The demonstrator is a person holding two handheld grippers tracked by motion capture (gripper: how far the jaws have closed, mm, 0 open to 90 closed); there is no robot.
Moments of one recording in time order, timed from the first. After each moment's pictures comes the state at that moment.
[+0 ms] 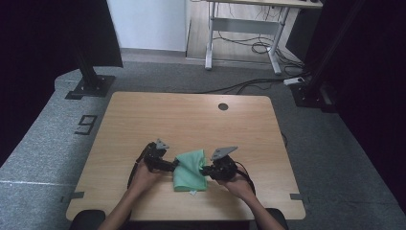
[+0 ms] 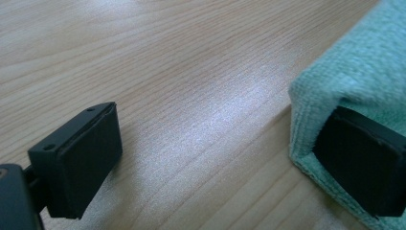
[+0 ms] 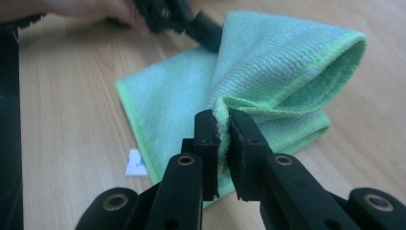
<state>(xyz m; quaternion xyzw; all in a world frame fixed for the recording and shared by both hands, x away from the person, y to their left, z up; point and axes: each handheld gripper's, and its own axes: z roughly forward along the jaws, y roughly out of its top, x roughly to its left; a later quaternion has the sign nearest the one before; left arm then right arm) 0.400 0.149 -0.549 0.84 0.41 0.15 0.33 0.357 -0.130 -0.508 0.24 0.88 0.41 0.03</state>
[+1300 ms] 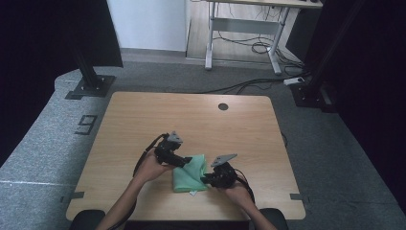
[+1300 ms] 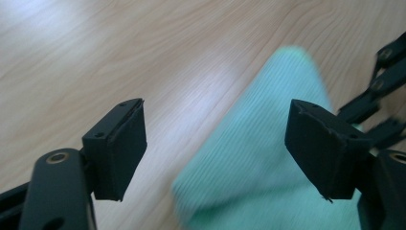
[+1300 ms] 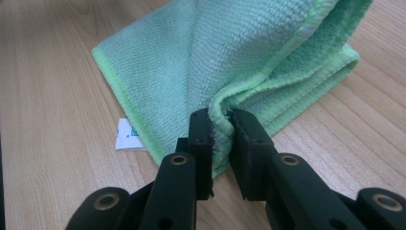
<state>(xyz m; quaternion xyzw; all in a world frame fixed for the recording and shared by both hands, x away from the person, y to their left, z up) 0.401 0.098 -0.482 0.88 0.30 0.09 0.36 0.348 -0.134 -0.541 0.28 0.87 0.39 0.01</state>
